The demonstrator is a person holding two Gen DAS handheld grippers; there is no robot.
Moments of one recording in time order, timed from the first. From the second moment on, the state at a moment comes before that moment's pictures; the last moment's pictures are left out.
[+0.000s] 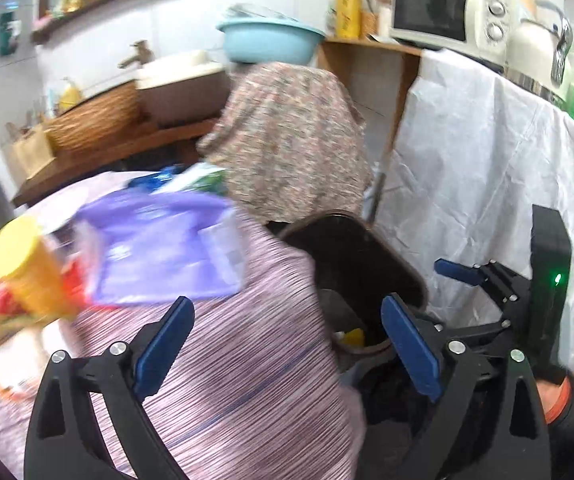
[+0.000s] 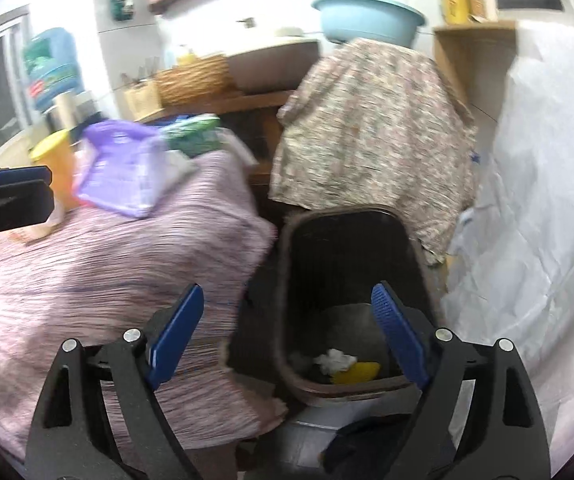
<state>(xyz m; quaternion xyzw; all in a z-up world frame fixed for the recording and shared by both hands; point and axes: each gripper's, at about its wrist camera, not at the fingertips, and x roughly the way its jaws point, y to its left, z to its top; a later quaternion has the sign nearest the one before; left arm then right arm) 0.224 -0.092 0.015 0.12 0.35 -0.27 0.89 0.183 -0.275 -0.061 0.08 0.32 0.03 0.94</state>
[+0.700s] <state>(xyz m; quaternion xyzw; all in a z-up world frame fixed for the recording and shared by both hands) 0.265 0.093 0.037 0.17 0.30 -0.15 0.93 0.241 -0.166 -0.004 -0.02 0.29 0.19 0.94</state>
